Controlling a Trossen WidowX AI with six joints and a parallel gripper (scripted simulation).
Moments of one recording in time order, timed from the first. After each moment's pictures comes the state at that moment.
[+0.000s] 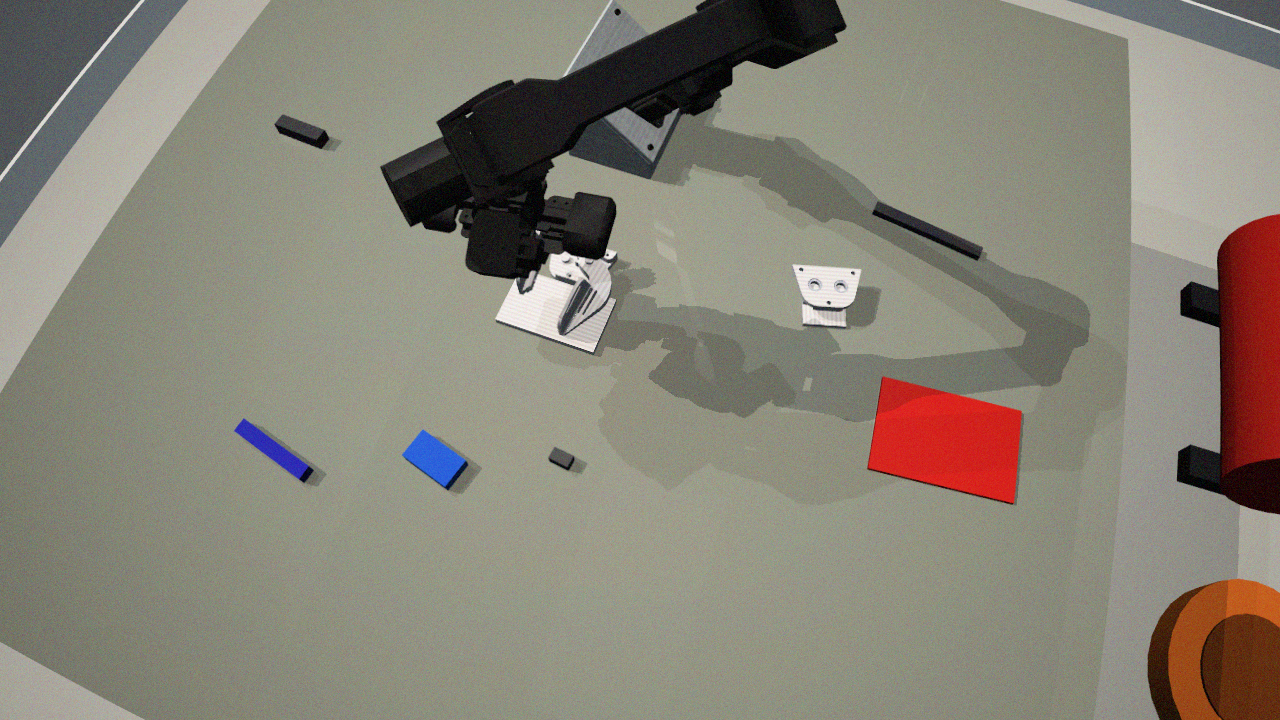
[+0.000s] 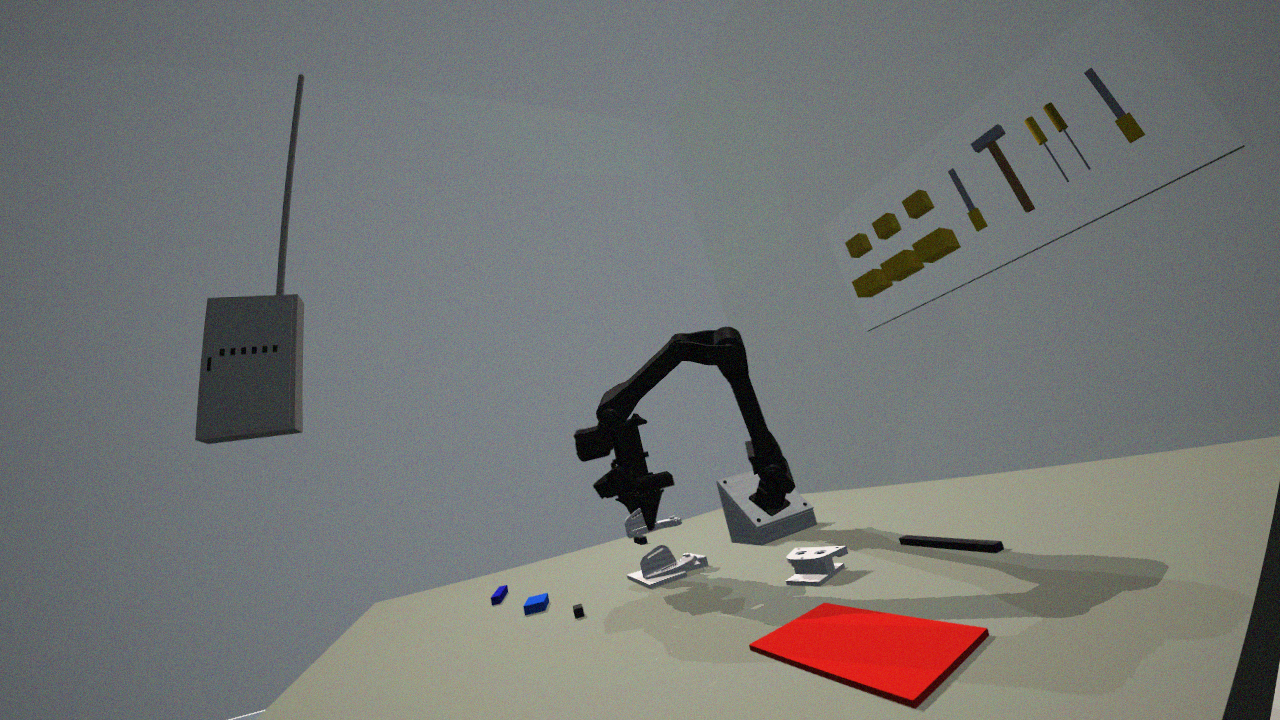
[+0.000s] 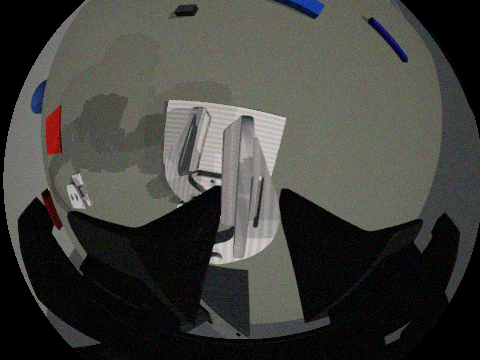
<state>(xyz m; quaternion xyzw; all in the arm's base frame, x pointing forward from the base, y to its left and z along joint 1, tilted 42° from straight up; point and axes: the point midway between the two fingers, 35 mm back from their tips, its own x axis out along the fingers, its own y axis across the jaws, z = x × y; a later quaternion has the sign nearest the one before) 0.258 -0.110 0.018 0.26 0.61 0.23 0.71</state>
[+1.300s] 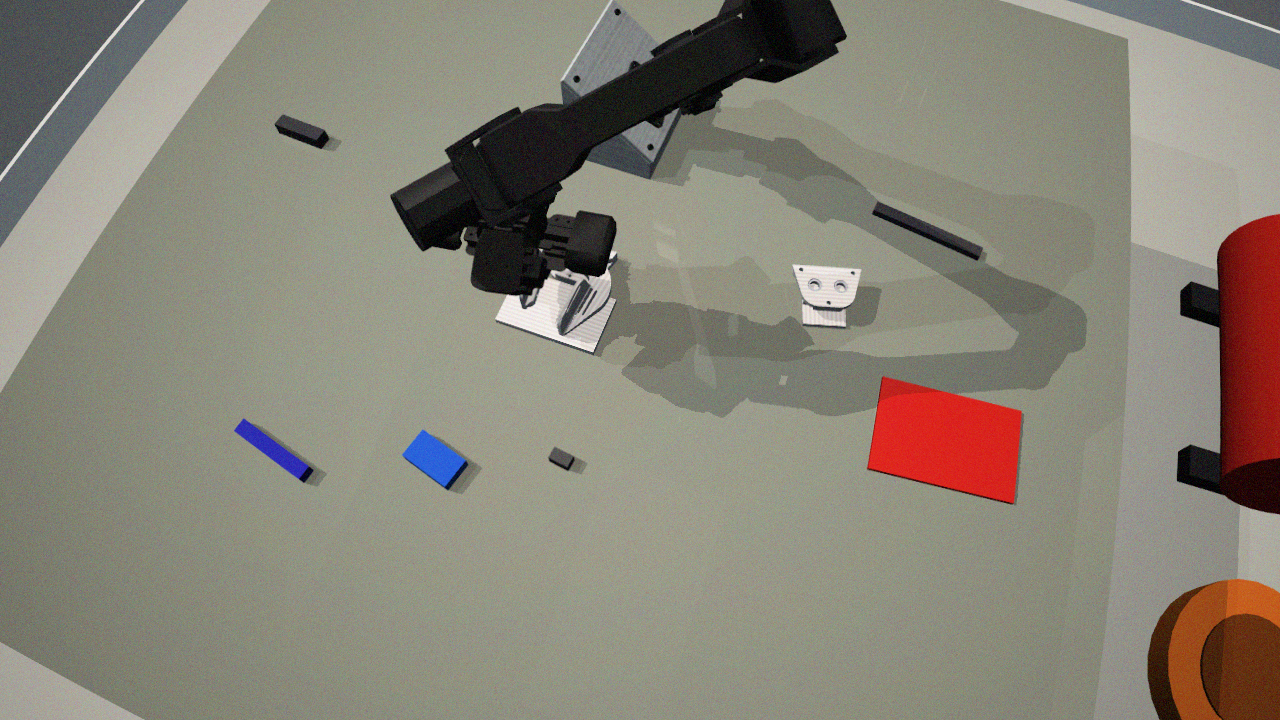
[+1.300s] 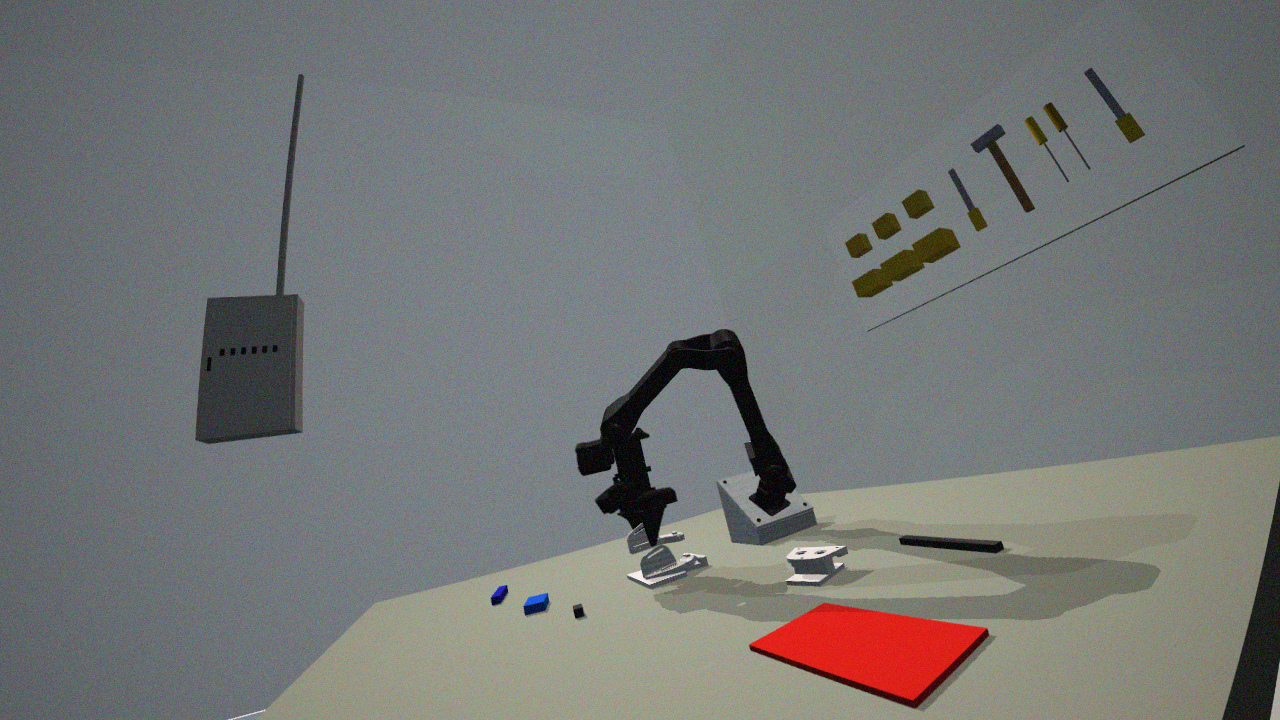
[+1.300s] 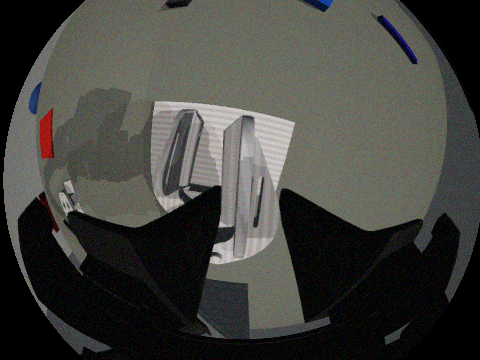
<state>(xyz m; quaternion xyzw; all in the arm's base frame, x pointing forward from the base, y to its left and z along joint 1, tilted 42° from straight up) 0.264 -0.092 -0.003 0.26 0.61 0.23 0.71</state>
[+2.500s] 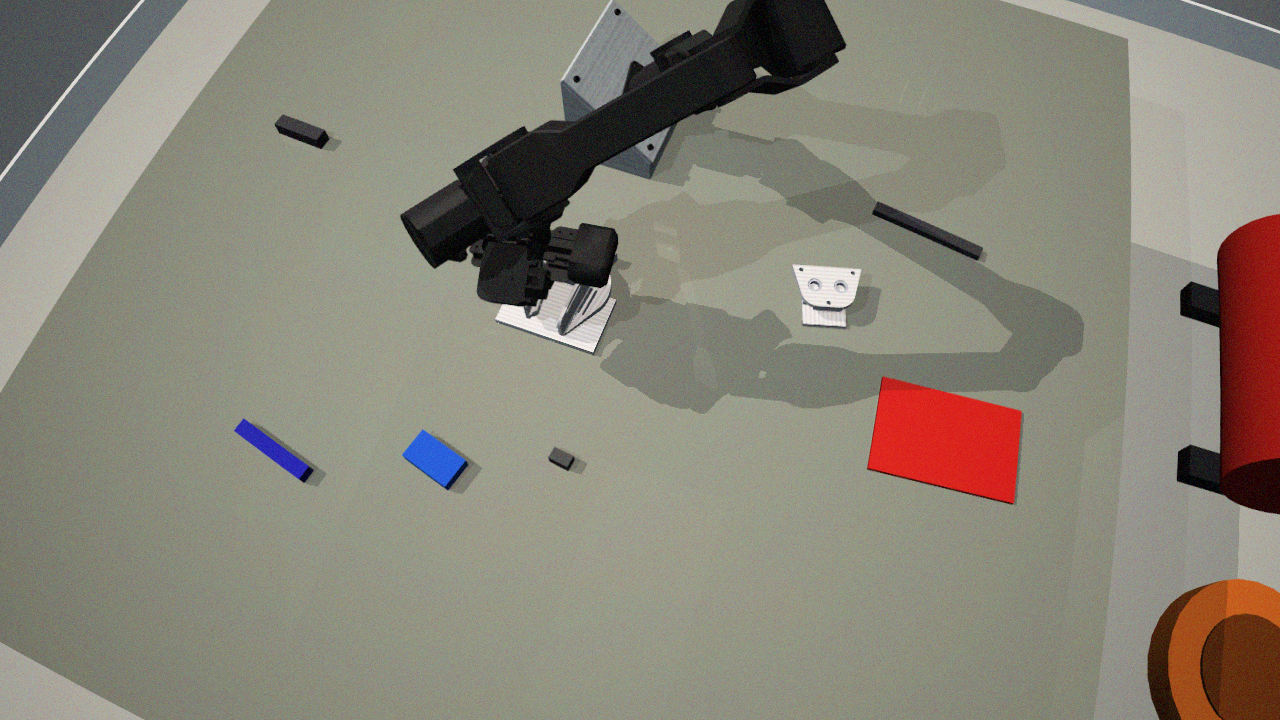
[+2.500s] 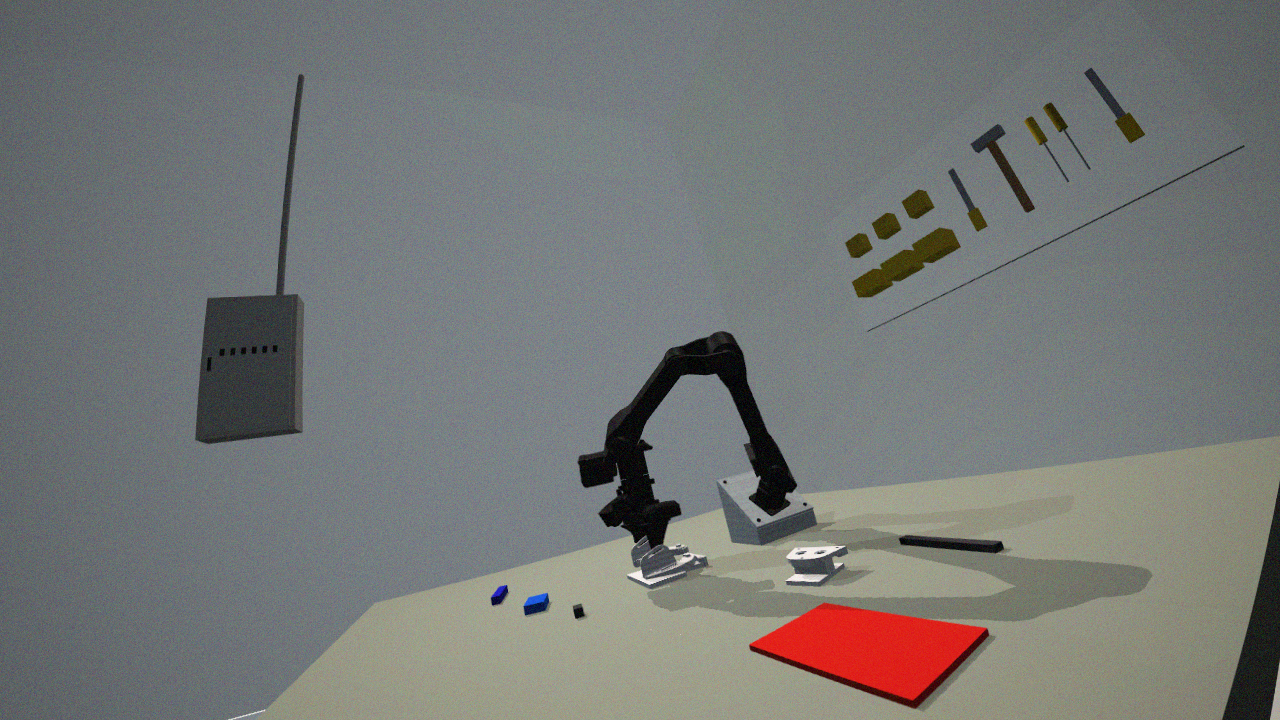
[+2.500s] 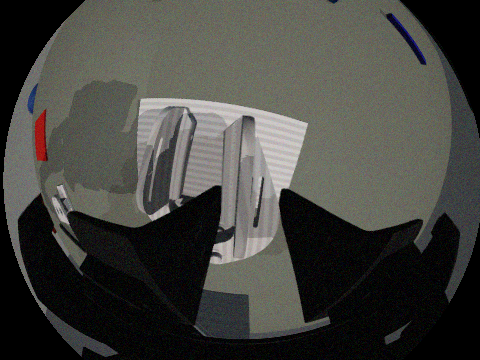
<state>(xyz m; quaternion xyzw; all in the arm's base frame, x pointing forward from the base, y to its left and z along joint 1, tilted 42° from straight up) 0.267 -0.075 -0.020 0.26 0.61 0.23 0.71</state>
